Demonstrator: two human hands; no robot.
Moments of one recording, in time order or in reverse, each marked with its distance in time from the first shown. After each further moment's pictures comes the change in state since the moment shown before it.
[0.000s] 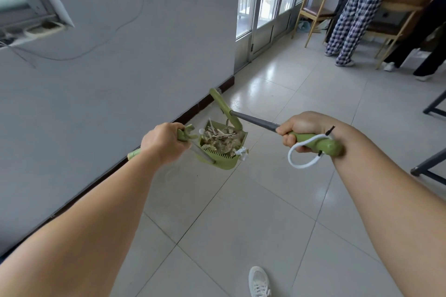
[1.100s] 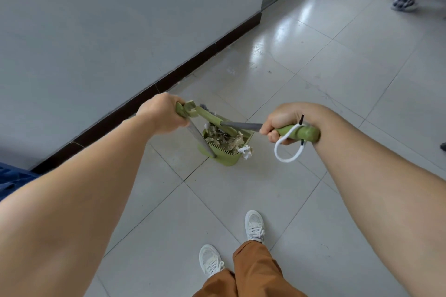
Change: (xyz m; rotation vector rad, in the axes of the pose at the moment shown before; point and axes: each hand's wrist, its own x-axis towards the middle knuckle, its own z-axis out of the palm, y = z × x) left_hand -0.025 -0.038 0.048 -0.029 -0.270 -0.141; right_hand 0.081 0.051 0.069 -0.429 -0.272 0.253
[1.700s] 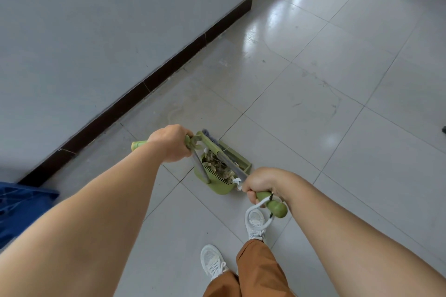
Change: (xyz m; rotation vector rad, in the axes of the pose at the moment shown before) left_hand 0.035 0.000 0.073 0.213 -0.308 0.034; right_hand 0.070 0.070 0.070 0.205 -0.158 0.160
